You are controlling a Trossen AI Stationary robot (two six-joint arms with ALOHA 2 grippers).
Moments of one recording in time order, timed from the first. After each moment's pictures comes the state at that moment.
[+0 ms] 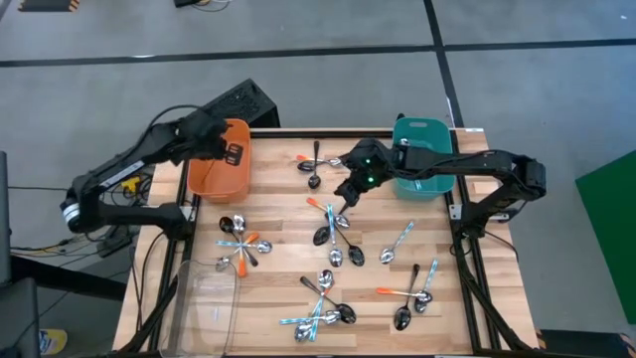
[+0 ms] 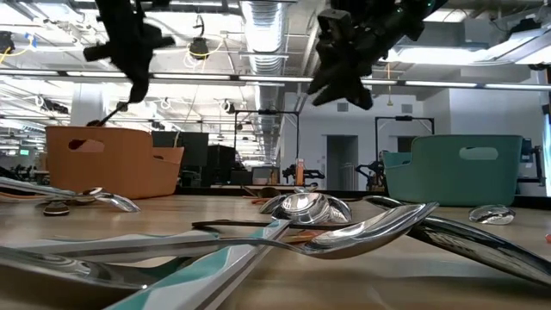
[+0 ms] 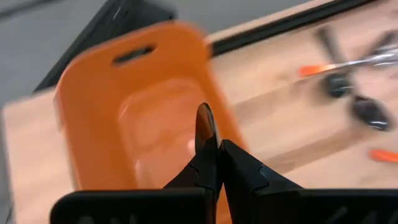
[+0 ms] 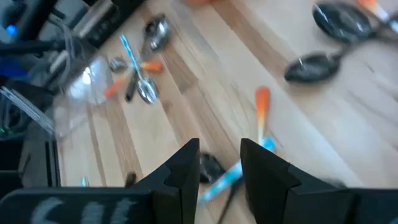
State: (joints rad) left arm 0.67 1.09 1.16 -1.14 -0.33 -0.52; right arm -0.26 1.48 1.11 -0.36 -0.24 0.52
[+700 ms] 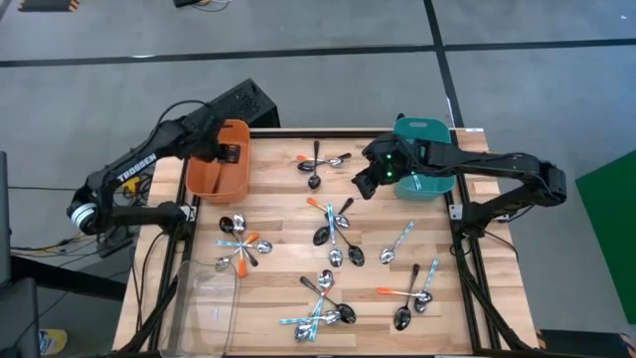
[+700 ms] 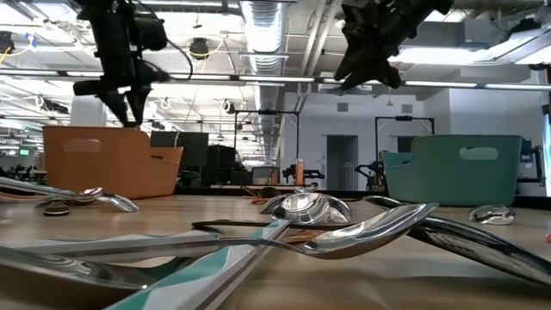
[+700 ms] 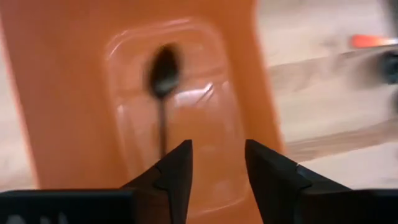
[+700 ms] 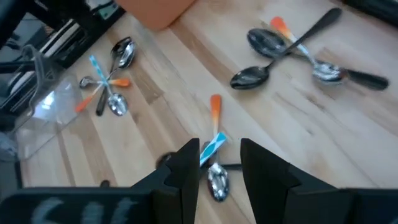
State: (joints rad) left arm 0.89 1.11 0.99 -1.03 -0.09 -0.48; right arm -0.27 1.31 1.11 -0.54 -0.05 0.52
